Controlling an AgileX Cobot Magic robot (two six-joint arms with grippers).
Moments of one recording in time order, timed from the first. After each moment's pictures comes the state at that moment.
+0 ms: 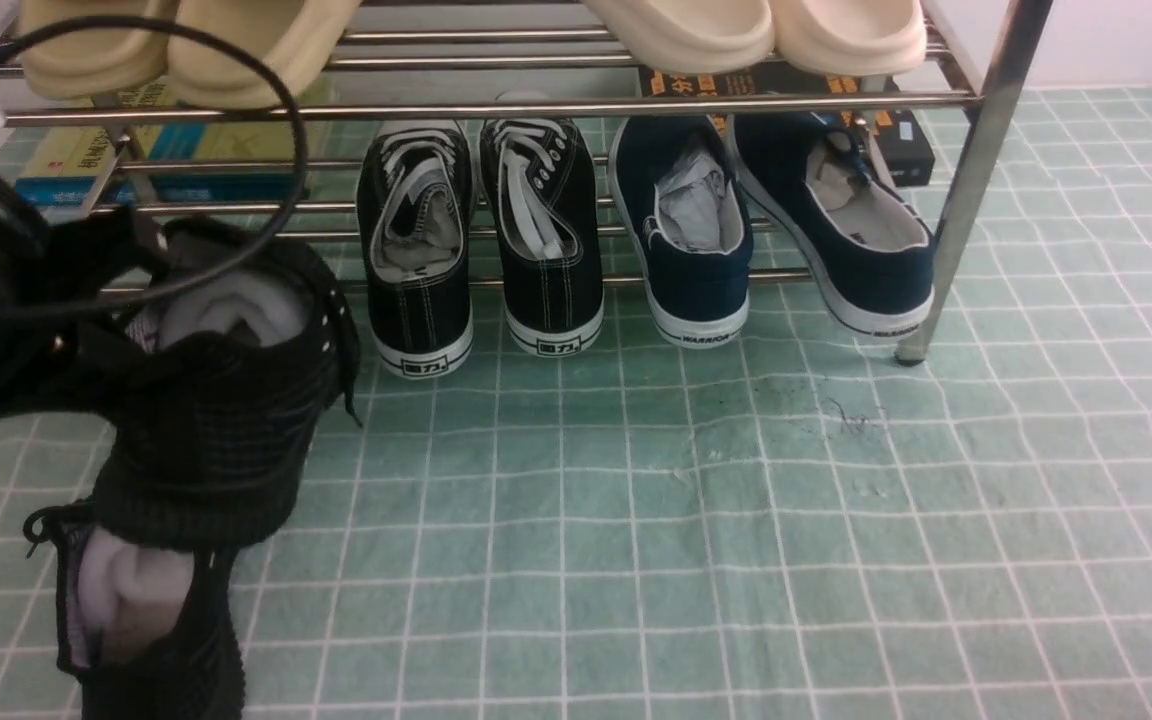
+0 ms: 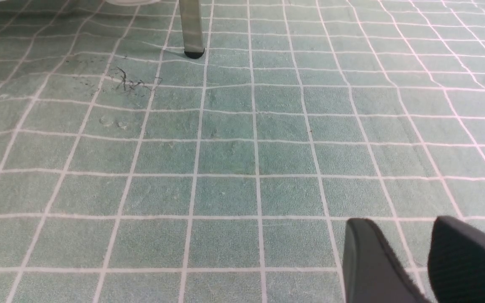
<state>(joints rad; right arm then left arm) 0.03 -0.01 0.01 -0.11 0.39 0.14 0.03 1.23 -1.09 -0.32 1.01 -0.19</state>
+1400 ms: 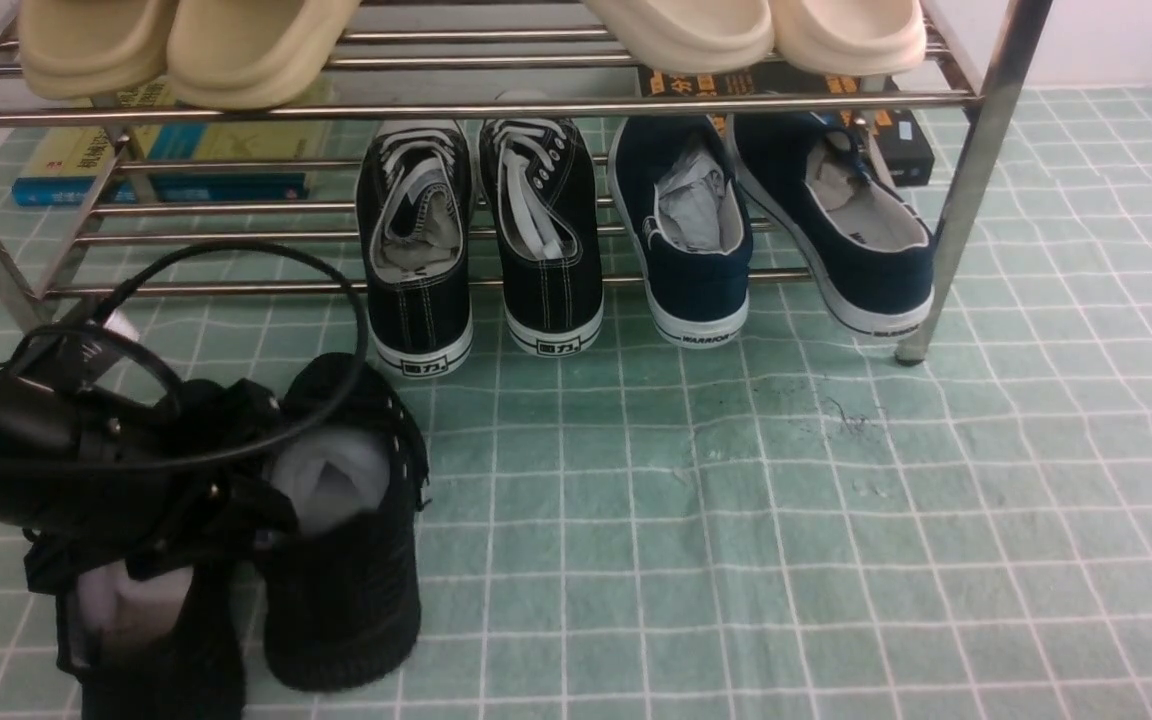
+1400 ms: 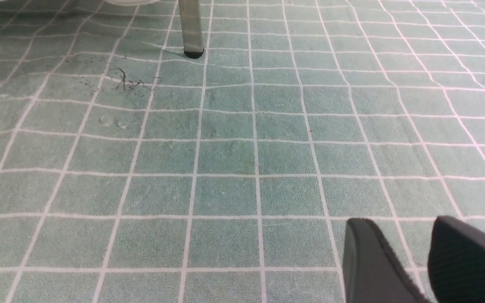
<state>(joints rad) 0.03 -0.01 0.01 -0.11 0.39 0.14 0.03 1.38 -0.78 -0.65 0.72 0.05</state>
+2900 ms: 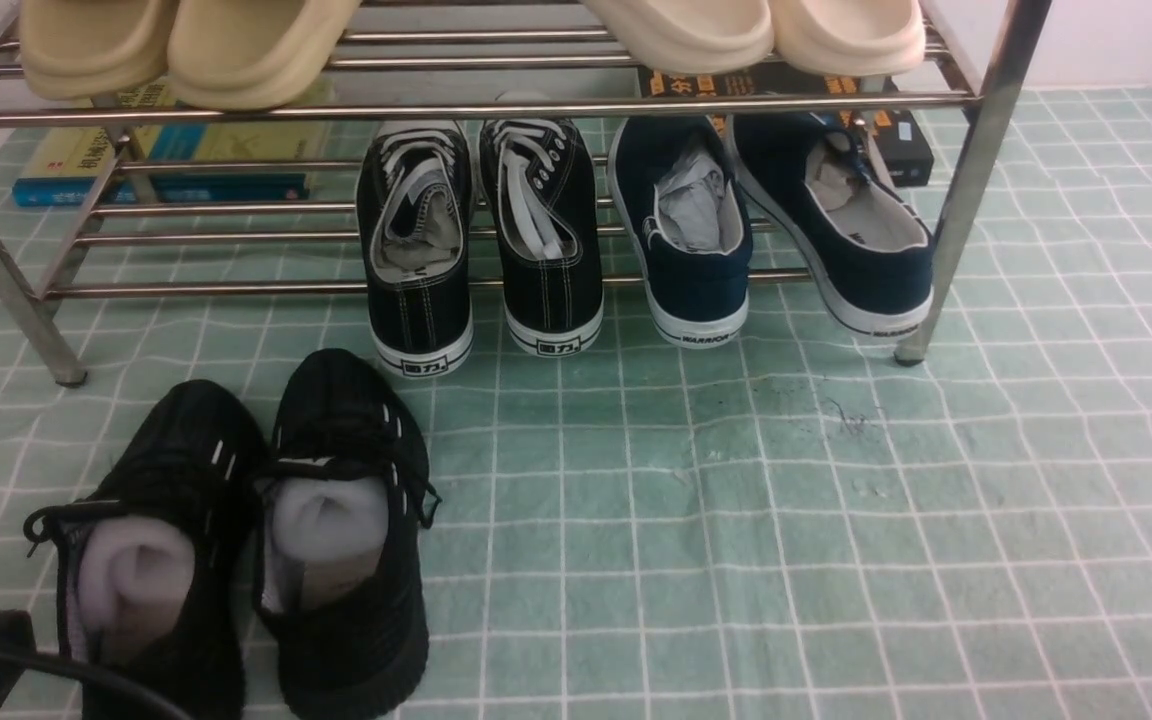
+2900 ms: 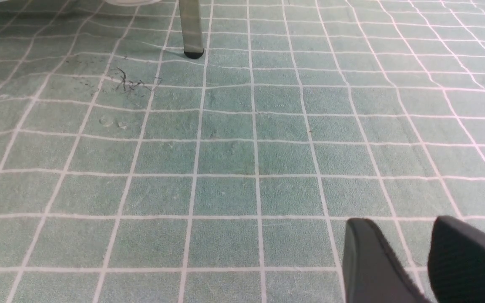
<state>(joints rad) 0.03 -0.01 0.01 -0.11 0.39 0.14 0.03 0.27 -0.35 -0.26 0.59 0.24</state>
